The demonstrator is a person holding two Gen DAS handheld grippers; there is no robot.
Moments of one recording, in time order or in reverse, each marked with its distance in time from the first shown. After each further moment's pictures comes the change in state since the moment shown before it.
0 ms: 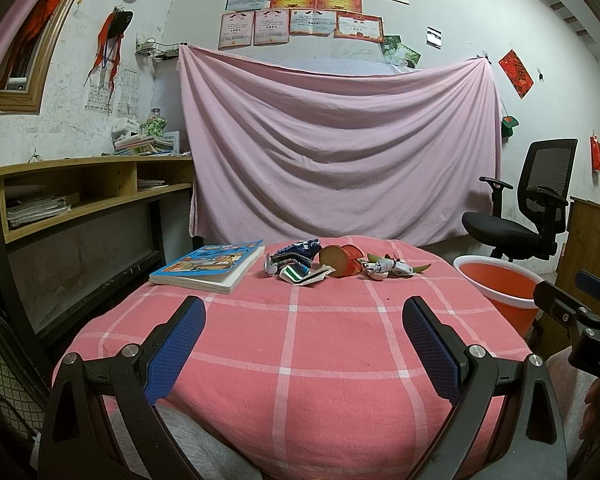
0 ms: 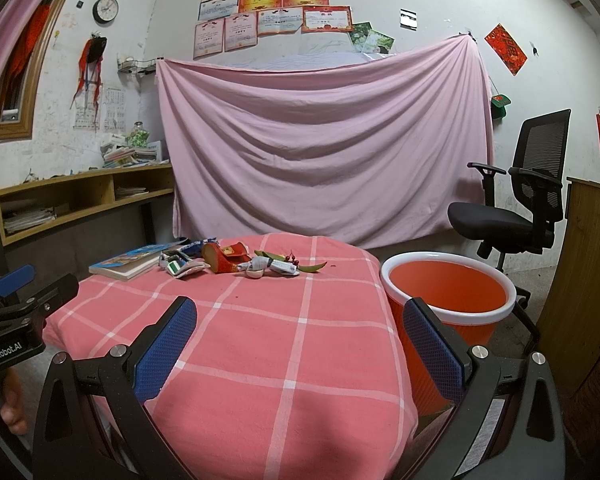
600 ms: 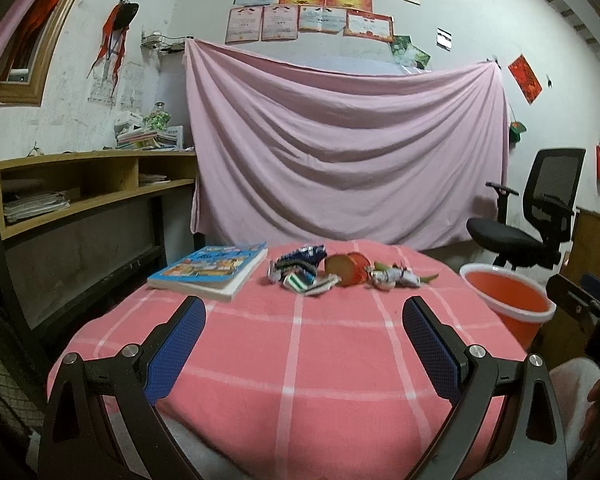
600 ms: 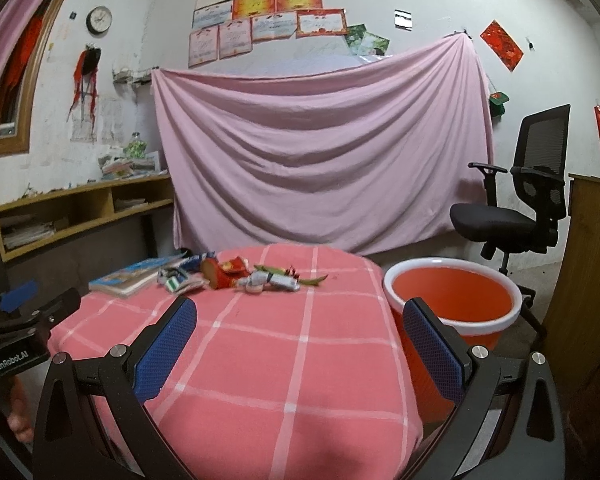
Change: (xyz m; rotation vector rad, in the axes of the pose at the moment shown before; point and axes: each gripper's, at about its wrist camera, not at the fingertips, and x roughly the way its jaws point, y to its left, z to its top) left arm 0.013 0.009 0.023 -0.036 0.006 0.004; right arm 0.014 -0.010 0.018 0.039 -0.041 0.016
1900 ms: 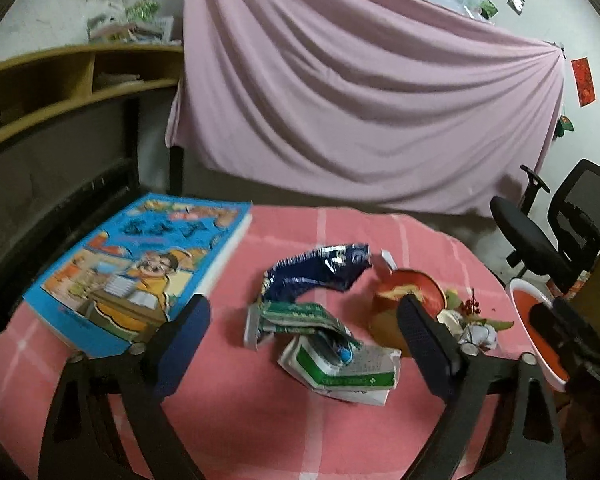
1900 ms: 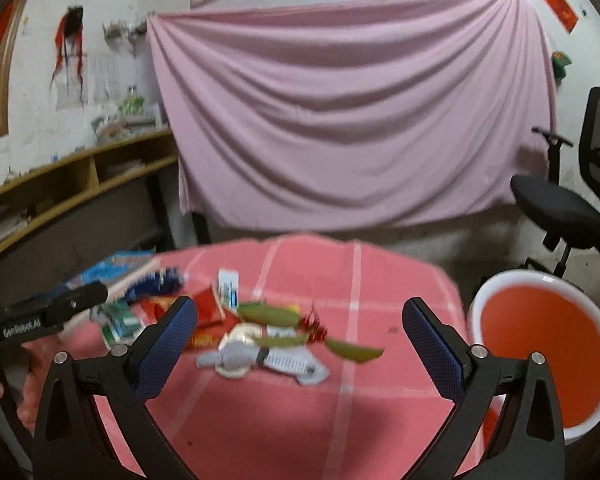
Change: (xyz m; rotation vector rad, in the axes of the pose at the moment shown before) left arm 0.247 0.051 0.033 -0.171 0.357 -0.055; right arm 0.217 0.004 0.030 -0.025 0.274 0.121
